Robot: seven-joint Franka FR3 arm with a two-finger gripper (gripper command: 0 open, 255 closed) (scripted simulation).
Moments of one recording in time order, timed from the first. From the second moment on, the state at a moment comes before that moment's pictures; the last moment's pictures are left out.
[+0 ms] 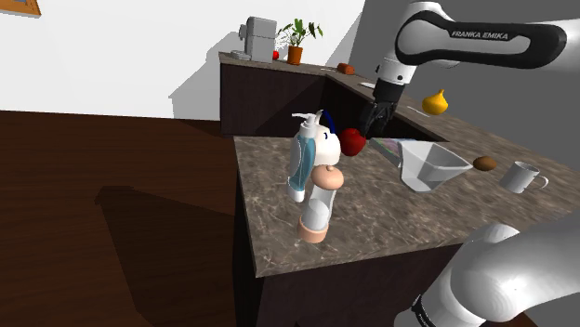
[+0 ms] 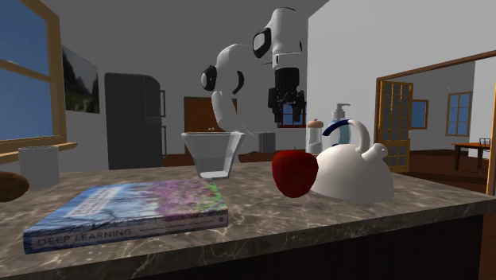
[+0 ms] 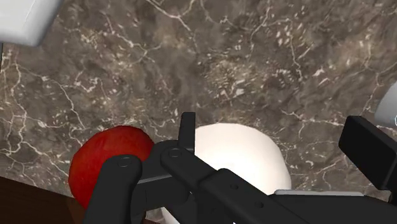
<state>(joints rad) -0.02 -0.49 -0.20 -2.13 -0.07 1.67 -0.16</state>
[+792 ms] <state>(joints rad) -0.07 -0.04 -0.34 -1.72 -0.01 1.69 -0.28</state>
